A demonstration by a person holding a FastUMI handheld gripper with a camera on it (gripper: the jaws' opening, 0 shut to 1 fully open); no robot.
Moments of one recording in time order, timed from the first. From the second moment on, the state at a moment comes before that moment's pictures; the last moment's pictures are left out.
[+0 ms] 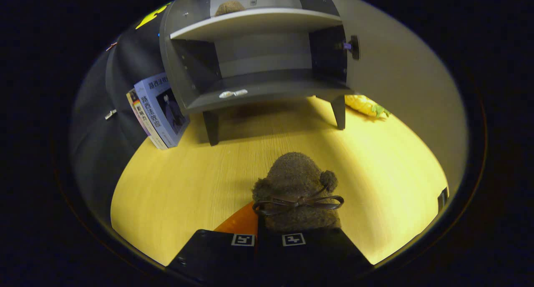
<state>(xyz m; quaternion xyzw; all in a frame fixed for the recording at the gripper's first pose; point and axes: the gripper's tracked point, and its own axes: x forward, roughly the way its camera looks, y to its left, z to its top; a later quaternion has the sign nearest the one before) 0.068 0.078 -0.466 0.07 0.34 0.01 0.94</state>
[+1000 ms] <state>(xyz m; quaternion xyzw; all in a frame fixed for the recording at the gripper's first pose) 0.200 0.042 -0.119 0.07 0.22 0.05 0.97</state>
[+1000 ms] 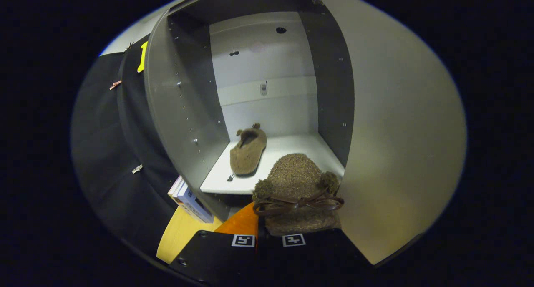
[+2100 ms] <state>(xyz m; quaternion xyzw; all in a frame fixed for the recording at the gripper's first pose) 0.469 0.031 -0.167 0.05 0.26 0.00 0.96</state>
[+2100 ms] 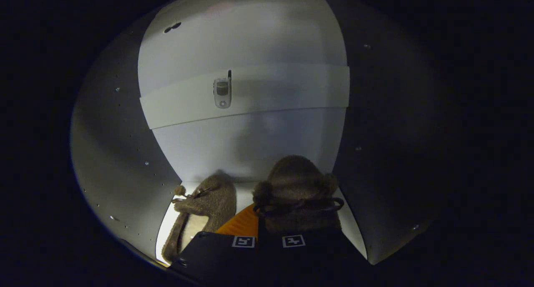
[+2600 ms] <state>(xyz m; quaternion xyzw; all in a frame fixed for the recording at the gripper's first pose) 0.471 0.042 -0.204 0.04 0.32 0.02 0.95</state>
